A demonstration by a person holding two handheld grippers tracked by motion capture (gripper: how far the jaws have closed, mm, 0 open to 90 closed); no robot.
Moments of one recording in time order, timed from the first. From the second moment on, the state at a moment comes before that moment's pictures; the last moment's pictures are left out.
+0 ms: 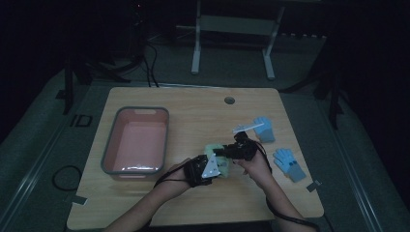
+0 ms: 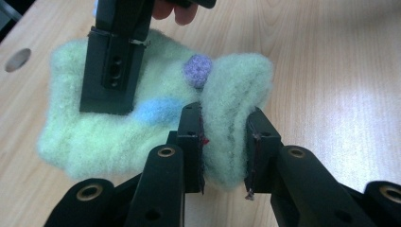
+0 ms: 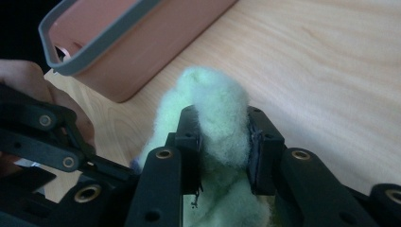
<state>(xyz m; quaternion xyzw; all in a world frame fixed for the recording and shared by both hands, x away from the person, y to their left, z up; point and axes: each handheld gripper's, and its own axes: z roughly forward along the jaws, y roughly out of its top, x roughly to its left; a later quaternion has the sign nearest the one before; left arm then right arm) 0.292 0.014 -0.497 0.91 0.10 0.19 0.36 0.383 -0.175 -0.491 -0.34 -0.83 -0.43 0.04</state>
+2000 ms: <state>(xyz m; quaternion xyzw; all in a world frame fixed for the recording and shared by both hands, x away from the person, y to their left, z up) 0.301 0.191 -0.440 0.92 0.14 0.21 0.30 0.409 0.022 -0.436 -0.26 -0.86 -0.44 0.05</state>
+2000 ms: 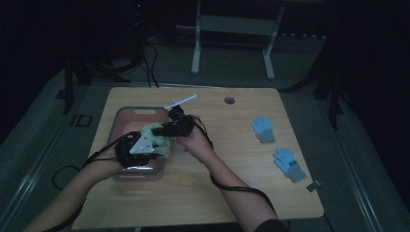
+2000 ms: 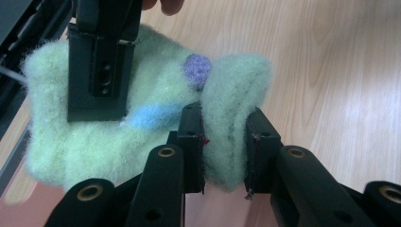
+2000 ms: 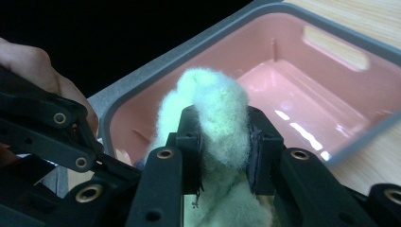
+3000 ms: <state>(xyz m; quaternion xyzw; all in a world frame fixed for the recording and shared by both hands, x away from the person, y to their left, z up) 0.343 0.232 -0.497 0.95 0.15 0.11 0.25 0.428 0.084 -0.489 -0.28 -0.89 -0.37 0.04</state>
